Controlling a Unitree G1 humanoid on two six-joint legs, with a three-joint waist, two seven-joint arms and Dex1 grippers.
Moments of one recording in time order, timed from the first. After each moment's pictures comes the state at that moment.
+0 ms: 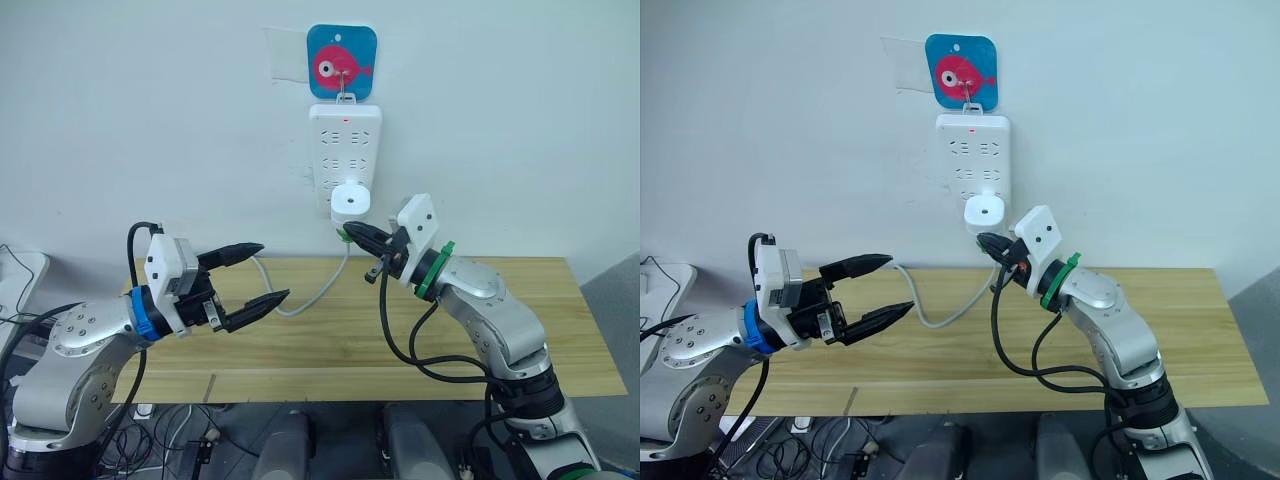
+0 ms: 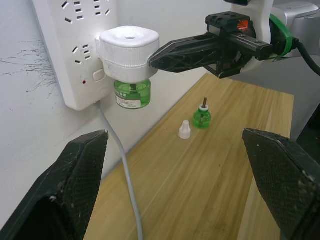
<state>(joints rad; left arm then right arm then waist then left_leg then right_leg) -0.04 0.71 0.27 -0.46 -0.66 0.41 -0.95 -0.45 -0.28 0.18 -0.35 0.29 0.55 0.50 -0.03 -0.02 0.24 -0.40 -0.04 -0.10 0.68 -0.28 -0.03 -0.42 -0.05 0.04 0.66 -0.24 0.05</state>
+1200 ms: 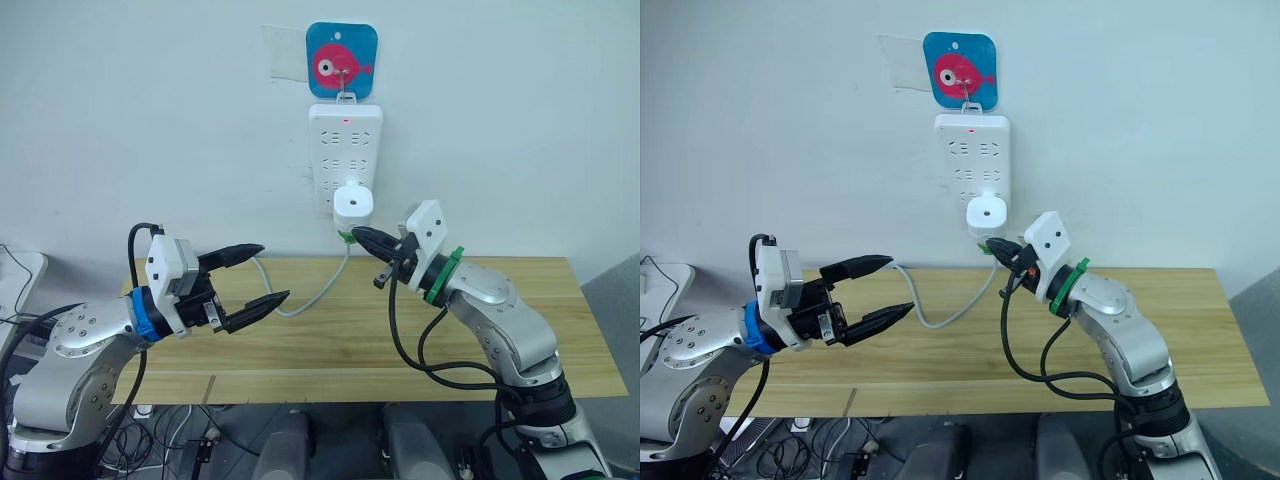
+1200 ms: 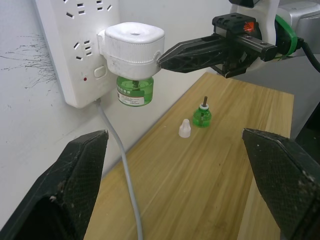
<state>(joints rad) -0.03 0.71 0.27 -0.46 -0.66 0.41 -0.95 -0.41 -0.31 0.17 -0.39 0.31 0.56 0.50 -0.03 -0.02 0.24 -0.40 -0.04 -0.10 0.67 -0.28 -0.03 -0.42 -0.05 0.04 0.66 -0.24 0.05</state>
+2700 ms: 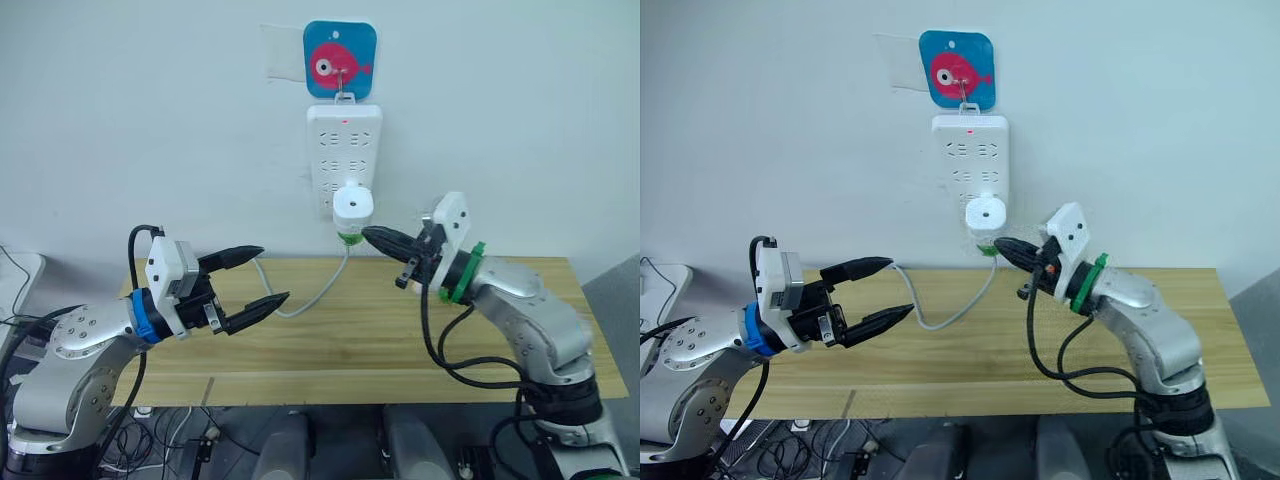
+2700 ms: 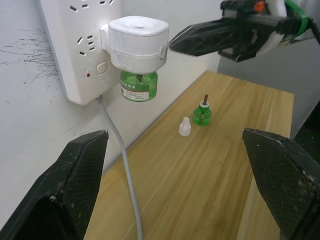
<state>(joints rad) -0.02 0.71 0.27 -0.46 -0.66 0.41 -0.95 -0.41 -0.43 0.06 -0.48 0.50 0.70 0.62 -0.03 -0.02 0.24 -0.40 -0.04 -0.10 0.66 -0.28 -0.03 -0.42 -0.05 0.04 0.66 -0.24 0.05</state>
